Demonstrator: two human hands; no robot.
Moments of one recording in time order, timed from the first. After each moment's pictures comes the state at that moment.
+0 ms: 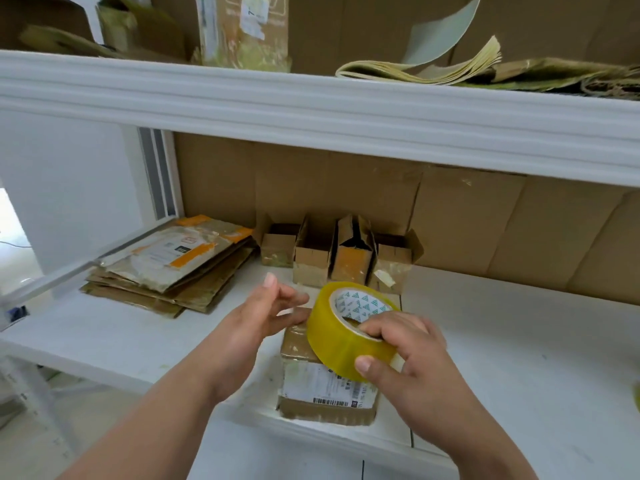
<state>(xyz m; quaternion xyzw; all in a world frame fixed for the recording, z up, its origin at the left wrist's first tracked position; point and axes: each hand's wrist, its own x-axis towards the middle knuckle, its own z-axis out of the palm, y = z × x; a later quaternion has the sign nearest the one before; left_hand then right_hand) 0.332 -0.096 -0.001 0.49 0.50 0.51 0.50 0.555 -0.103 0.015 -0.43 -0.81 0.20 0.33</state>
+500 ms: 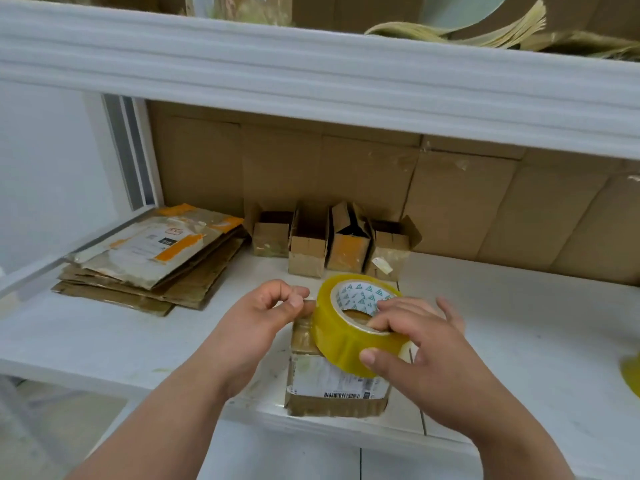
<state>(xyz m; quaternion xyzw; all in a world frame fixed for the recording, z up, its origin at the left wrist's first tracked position) 0.324 -0.084 -0.008 0.49 0.50 0.51 0.49 0.546 -0.098 0.017 -0.49 -0.82 0.13 0.27</state>
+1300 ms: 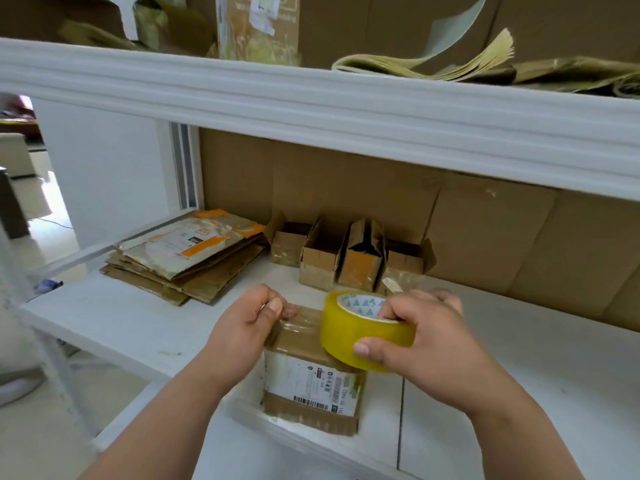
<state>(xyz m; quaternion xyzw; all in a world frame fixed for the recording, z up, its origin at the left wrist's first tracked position) 0.346 -0.088 -0.022 0.55 0.61 0.52 0.23 0.587 -0.051 0.039 -0.42 -0.86 0.12 0.27</state>
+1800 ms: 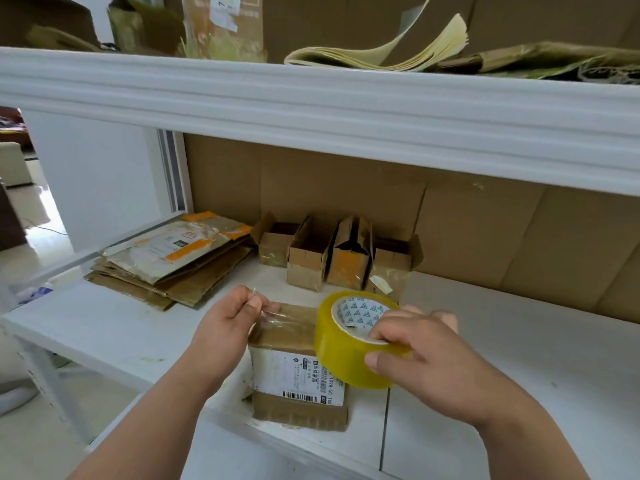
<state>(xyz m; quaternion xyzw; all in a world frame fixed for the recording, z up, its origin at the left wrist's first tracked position) 0.360 -0.074 -0.022 0.46 0.61 0.57 0.30 0.621 -0.037 0.029 -0.38 -0.89 0.18 0.17</state>
